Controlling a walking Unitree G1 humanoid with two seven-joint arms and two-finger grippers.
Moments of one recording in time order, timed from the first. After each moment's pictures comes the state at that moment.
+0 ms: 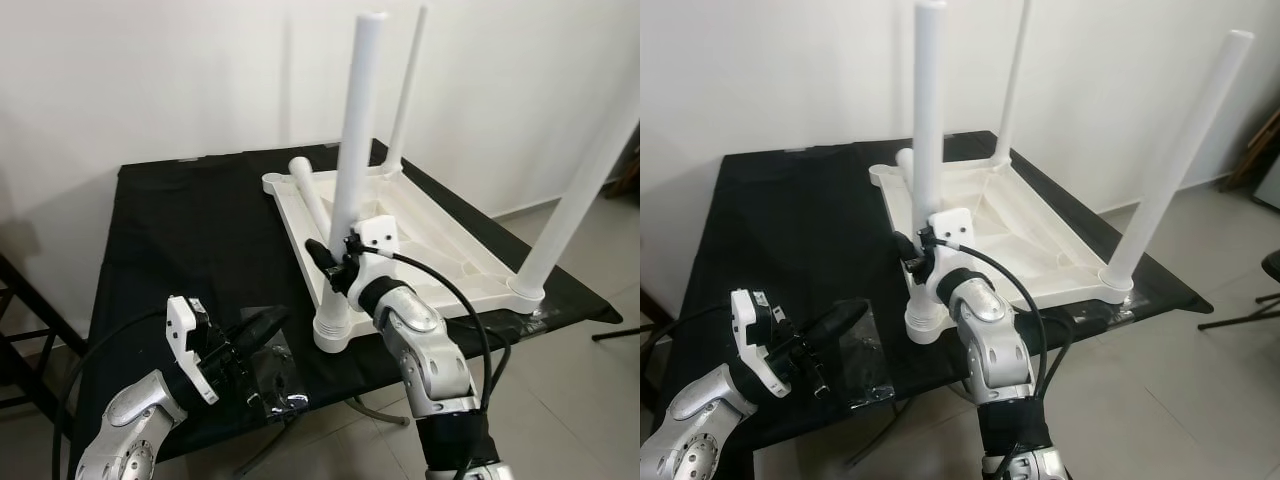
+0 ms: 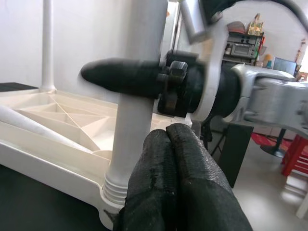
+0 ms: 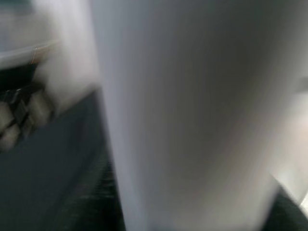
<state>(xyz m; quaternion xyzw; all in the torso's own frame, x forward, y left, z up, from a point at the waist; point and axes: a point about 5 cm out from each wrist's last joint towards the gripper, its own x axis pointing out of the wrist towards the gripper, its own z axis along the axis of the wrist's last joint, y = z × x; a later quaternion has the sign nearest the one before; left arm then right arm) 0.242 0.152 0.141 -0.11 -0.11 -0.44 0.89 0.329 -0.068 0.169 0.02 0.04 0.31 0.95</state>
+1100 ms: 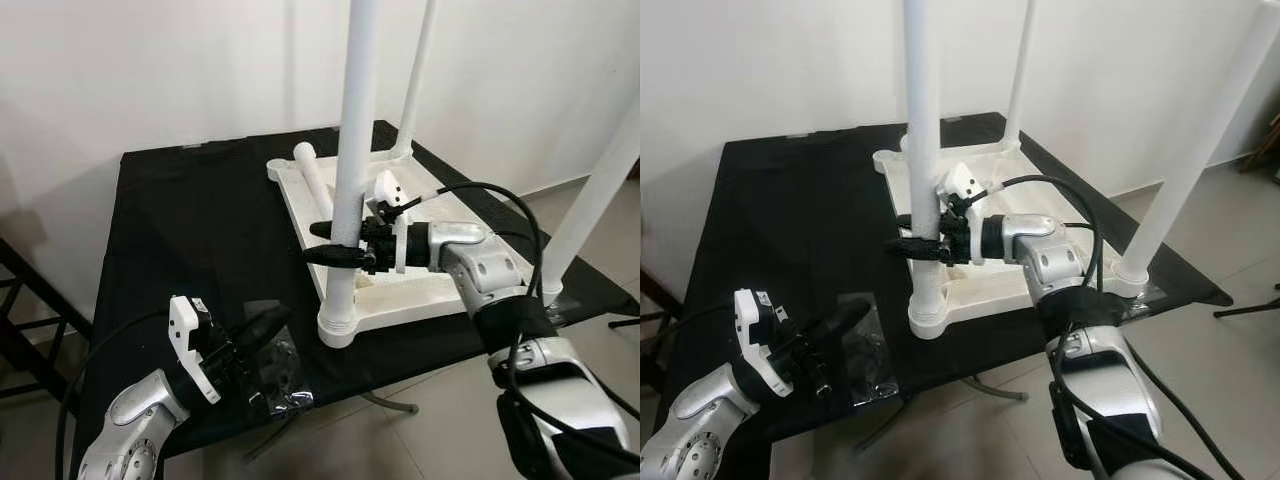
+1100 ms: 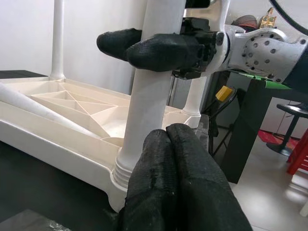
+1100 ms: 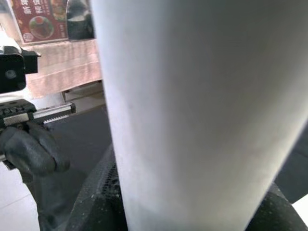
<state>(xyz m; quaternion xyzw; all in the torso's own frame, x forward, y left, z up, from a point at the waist) 0.243 0.151 0.140 -0.11 -0.11 -0.44 0.89 0.368 -0.122 0.222 -0.08 0.04 0.60 0.79</state>
